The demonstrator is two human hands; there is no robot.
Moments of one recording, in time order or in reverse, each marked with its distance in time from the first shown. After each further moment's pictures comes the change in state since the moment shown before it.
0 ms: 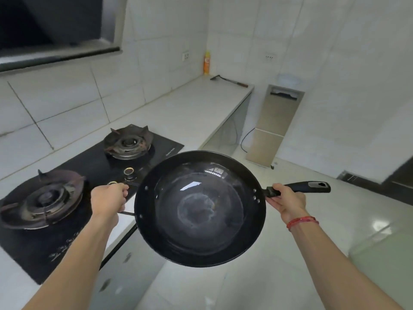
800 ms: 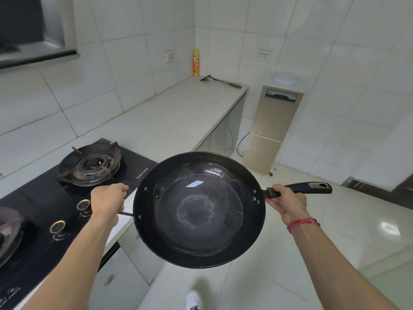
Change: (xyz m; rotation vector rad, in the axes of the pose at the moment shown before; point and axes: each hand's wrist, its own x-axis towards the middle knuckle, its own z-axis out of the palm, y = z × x) left_hand 0.073 0.033 0.193 0.019 0.031 0.001; right_hand 0.198 -0.057 0.023 0.002 0.021 0.031
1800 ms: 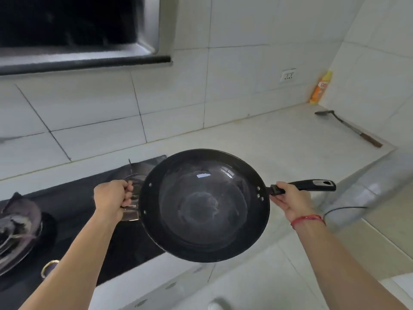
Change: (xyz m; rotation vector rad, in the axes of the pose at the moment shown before) left_hand 0.266 0.073 0.033 -0.327 0.526 -0.148; right_hand 0.231 -0.038 0.461 -0.329 -0.592 0.081
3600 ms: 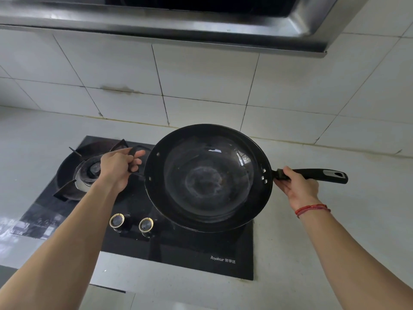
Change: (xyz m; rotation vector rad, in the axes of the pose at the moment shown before) left_hand 0.086 0.031 -0.131 -0.206 0.406 0.033; right_hand 0.063 0.041 0.294 -0.104 -0.467 0.145
